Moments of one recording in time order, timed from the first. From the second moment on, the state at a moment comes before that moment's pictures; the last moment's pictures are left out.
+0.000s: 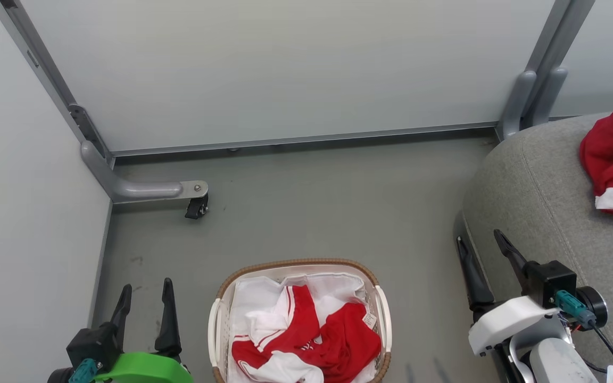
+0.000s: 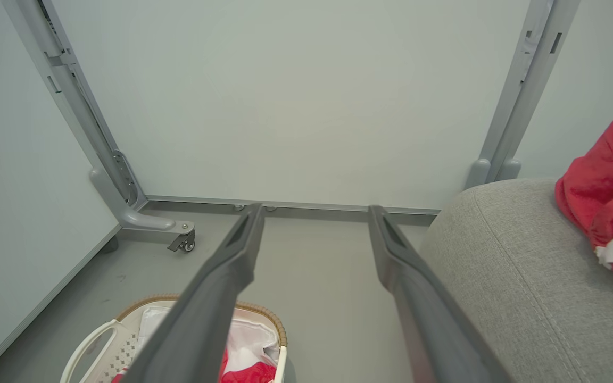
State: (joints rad) left arm 0.00 0.05 -0.05 0.32 -0.28 -0.10 -0.26; right arm -0.15 -0.05 0.03 0.34 0.12 0.13 -0.26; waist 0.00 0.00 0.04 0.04
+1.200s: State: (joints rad) left arm -0.08 0.05 -0.13 0.40 -0.23 -0.11 -0.26; right arm -0.18 -0.05 0.03 0.34 0.11 0.13 -0.26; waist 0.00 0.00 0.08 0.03
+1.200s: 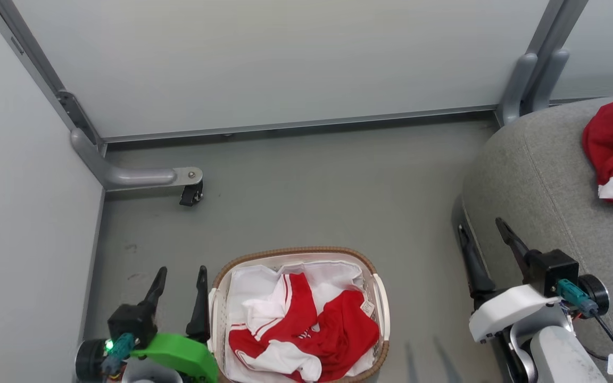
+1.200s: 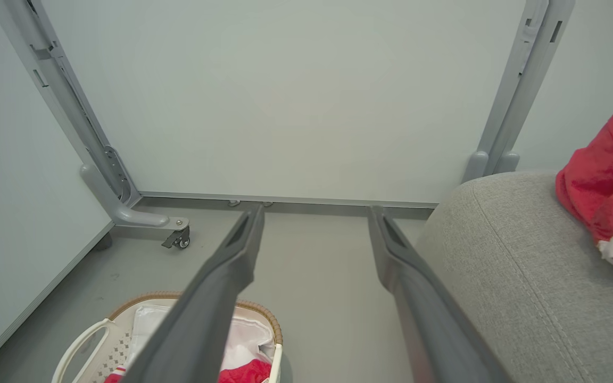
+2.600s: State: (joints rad) left arm -0.75 0.15 -1.03 1.18 -0.38 -0.13 -0.25; right arm -0.51 -0.05 0.19 0.13 0.22 0.13 -0.26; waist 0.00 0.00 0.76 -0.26
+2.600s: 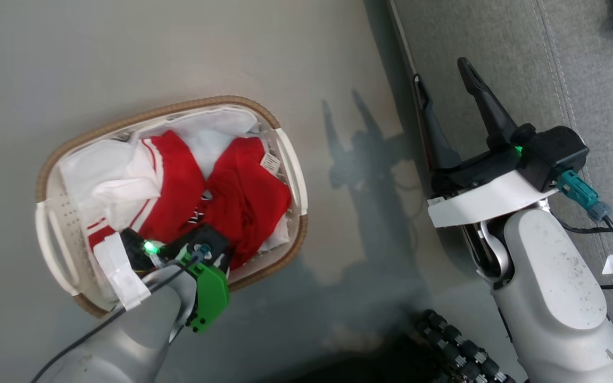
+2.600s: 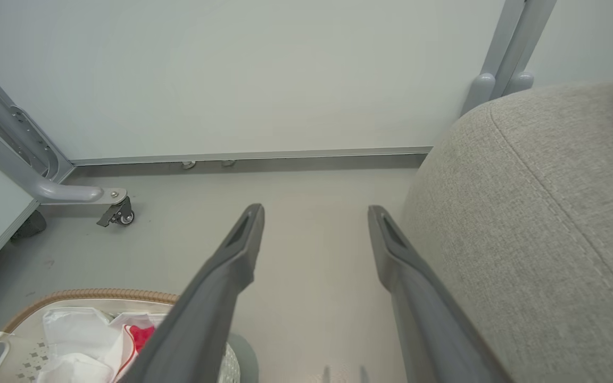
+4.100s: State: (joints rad) left arm -0.70 0.14 -0.97 0.91 -0.40 -0.09 -0.26; right arm -0.36 -0.05 0.12 0.26 0.10 0.13 -0.26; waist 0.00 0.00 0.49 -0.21
